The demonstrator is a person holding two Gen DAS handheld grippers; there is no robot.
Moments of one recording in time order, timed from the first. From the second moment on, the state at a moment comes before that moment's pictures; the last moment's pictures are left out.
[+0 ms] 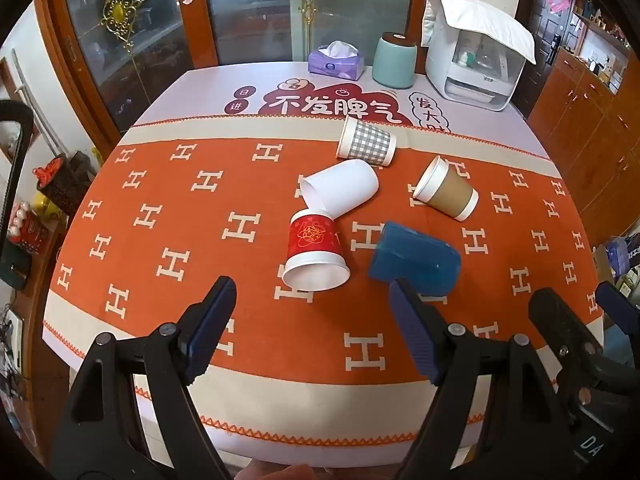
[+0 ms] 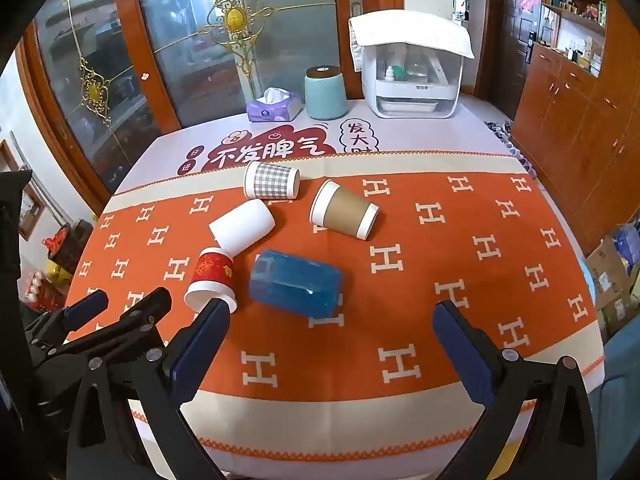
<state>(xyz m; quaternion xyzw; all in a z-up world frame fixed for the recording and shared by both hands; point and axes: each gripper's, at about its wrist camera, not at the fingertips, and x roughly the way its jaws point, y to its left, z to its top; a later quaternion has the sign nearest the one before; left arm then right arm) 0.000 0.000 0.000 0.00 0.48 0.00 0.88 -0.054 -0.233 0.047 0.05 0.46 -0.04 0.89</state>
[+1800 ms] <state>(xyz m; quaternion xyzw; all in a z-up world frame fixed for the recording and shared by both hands) 0.001 0.002 -0.001 -0.01 0.48 0.00 0.88 -0.053 -0.232 0.047 0.05 0.46 -0.03 0.88</state>
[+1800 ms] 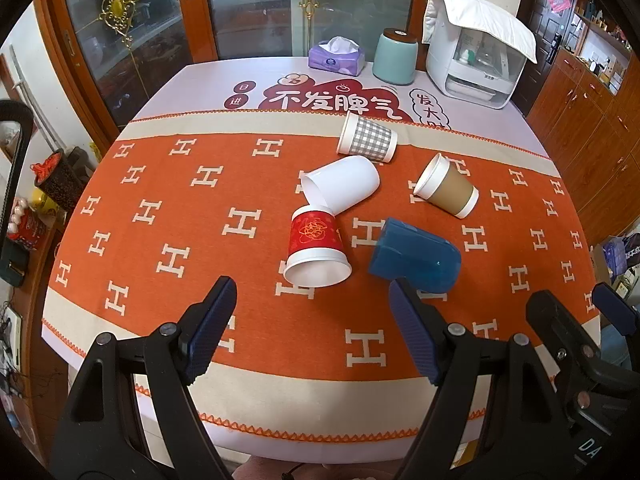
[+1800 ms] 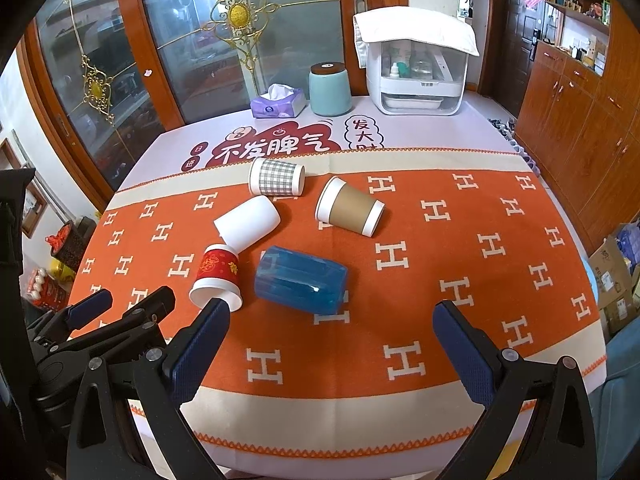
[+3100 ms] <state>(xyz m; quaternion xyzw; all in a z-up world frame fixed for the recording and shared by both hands) 0.040 -0.008 0.014 0.08 0.48 -0.09 0.87 -0.033 -0.240 0.040 0.09 0.45 -0.09 0.88</state>
